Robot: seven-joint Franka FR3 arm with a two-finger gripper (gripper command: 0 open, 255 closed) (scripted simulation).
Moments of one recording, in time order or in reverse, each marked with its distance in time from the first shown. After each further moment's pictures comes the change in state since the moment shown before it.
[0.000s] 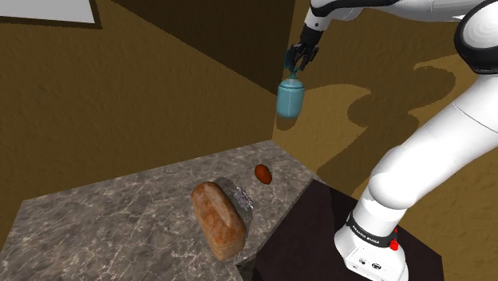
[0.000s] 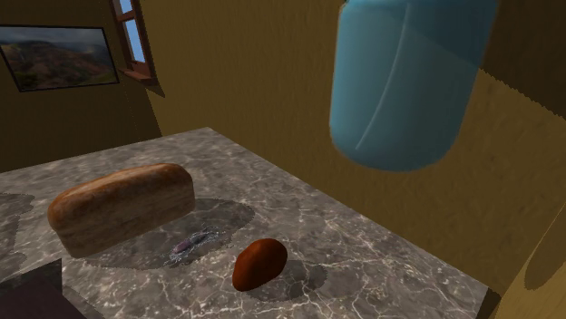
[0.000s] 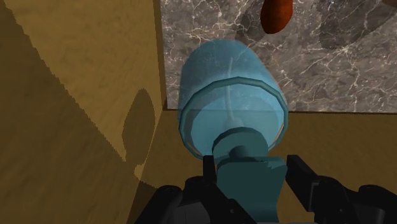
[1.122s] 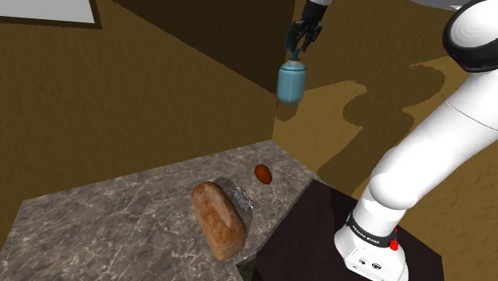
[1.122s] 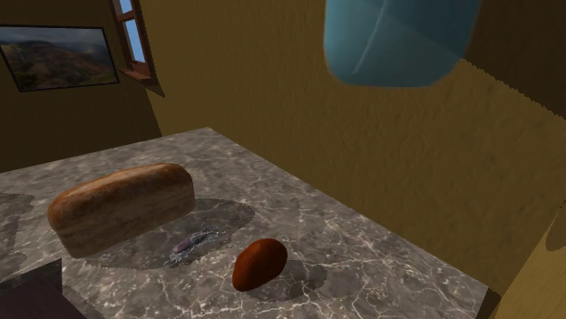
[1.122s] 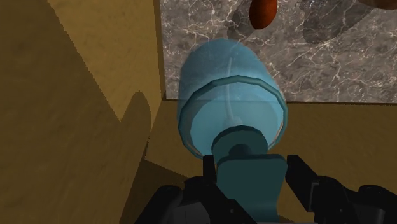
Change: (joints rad) arm 0.017 0.054 0.019 0.248 0.015 -0.197 0.018
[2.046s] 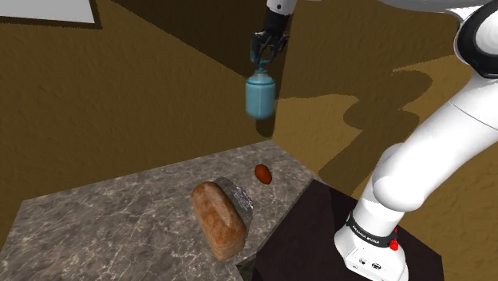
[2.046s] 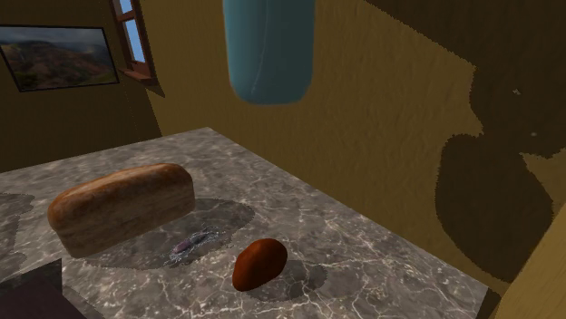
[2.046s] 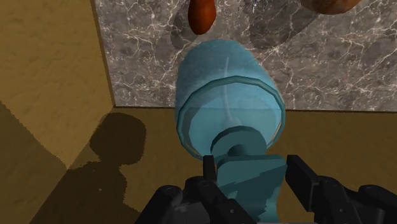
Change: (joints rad) arm 0.093 -0.022 0.231 -0.153 -0.035 0.109 0.336
